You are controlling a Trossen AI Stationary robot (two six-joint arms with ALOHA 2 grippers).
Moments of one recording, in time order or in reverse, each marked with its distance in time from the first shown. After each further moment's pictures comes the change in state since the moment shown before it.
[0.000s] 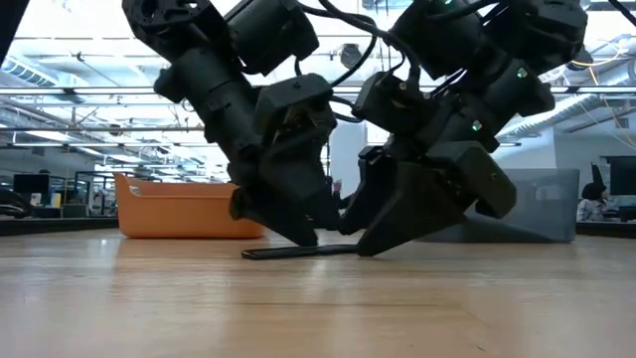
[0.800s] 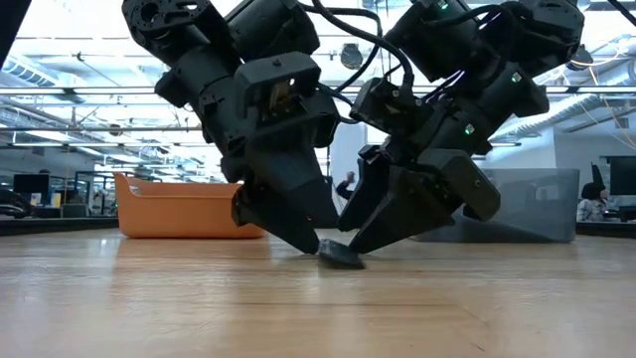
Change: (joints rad) left arm 0.010 0.009 -0.005 0.109 0.130 0.073; right arm -0.012 0.000 -0.001 0.008 0.011 0.011
